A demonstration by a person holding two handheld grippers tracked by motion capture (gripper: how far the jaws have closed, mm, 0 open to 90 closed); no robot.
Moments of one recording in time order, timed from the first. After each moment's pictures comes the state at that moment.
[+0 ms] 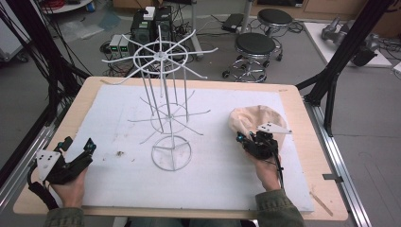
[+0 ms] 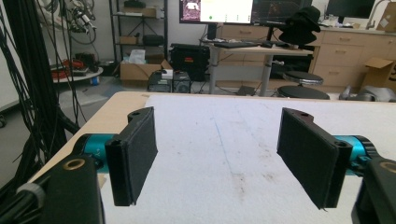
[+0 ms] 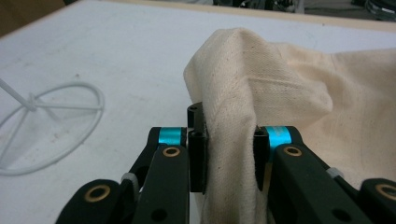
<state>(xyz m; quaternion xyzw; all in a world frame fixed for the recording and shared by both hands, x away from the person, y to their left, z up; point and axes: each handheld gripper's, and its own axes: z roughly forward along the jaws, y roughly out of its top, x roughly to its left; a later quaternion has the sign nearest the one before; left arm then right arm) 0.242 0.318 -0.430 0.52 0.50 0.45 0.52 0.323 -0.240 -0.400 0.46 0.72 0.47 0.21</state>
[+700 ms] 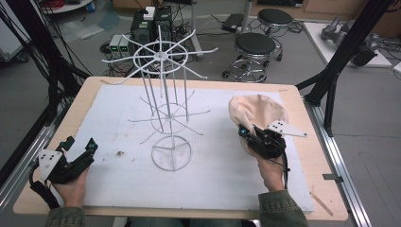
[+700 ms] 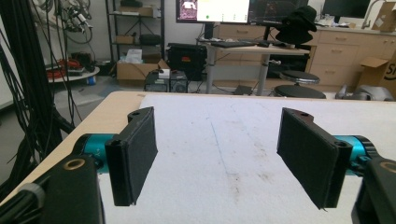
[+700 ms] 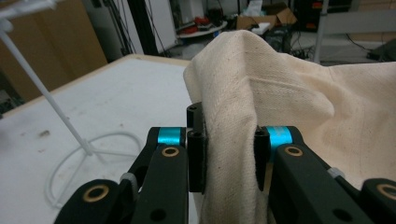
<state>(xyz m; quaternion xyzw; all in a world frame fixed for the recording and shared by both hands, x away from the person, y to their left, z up) 0.243 0.315 -0.431 0.52 0.50 0.45 0.53 0.304 -0.245 -0.367 0.41 0.68 0.57 0.22</state>
